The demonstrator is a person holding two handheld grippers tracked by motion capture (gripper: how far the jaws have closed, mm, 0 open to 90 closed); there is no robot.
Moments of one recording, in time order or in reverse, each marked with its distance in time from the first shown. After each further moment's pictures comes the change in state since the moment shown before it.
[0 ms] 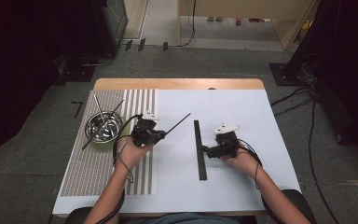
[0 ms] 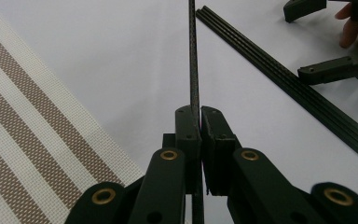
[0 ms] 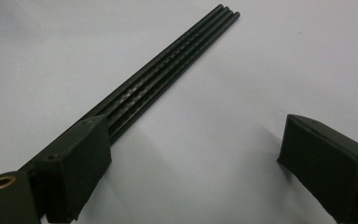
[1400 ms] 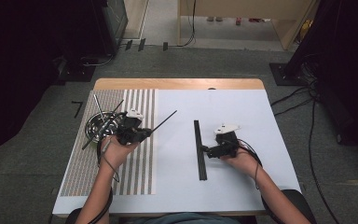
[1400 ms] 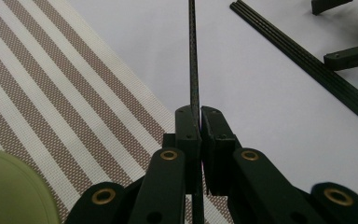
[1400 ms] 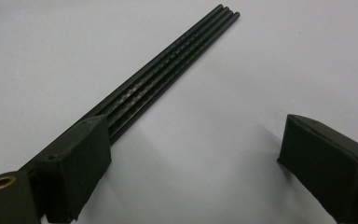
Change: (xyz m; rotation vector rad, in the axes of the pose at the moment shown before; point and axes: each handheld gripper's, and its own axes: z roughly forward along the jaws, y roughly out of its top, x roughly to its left) left arm 0.025 -0.011 -0.035 0.008 0.064 -0.020; right arm 0.000 0.000 0.000 -0.001 0.001 0.001
